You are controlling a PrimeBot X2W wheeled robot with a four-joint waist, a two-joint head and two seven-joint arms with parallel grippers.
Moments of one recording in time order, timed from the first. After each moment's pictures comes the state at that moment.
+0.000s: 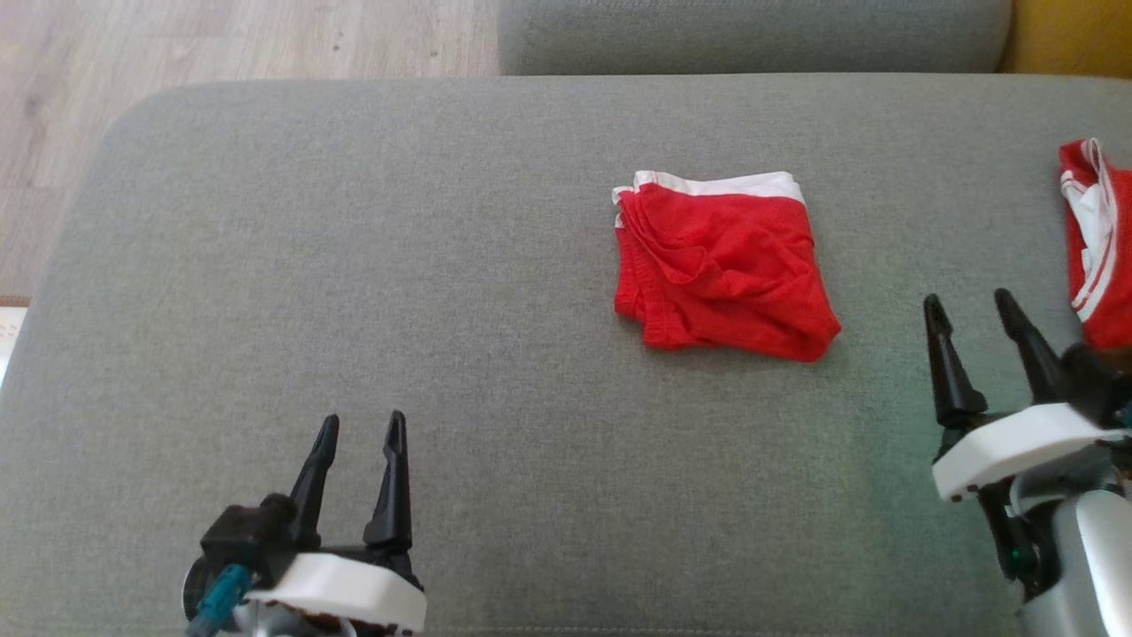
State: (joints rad) left arm 0.09 0.05 -0.24 0.10 -0.28 0.05 -0.26; right arm -0.13 -0.19 0.01 0.19 0.24 0.13 0.01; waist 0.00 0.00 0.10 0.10
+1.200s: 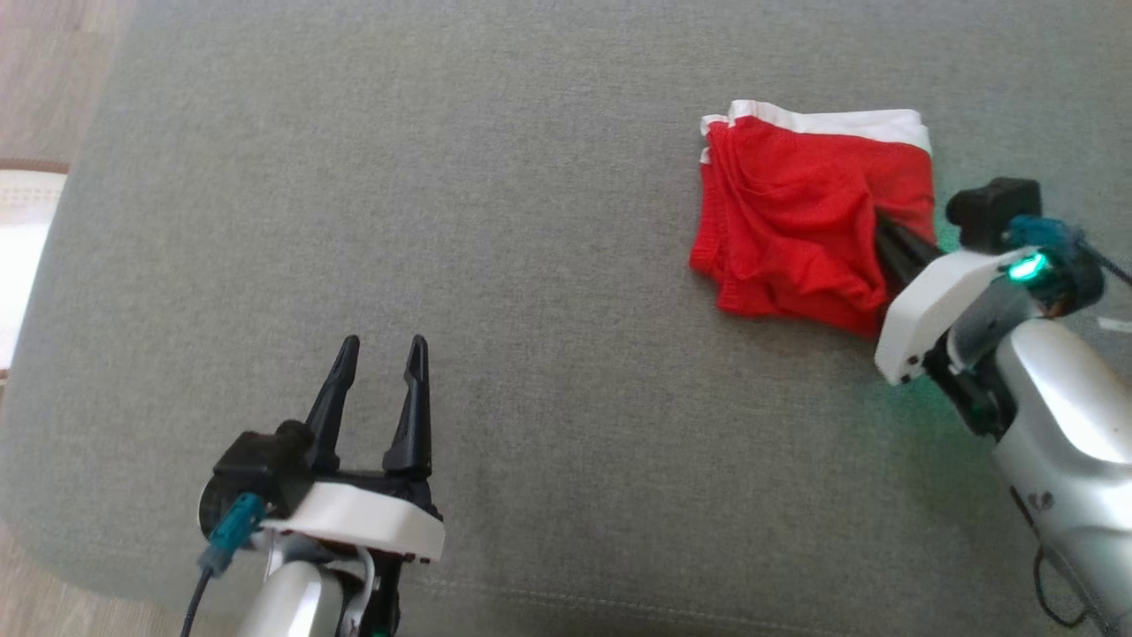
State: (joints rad) left arm -0.05 0.05 -0.28 0.11 -0.29 0.04 -0.26; right arm -0.61 -0.39 0.52 0.62 0.49 0.13 0.08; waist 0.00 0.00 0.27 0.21
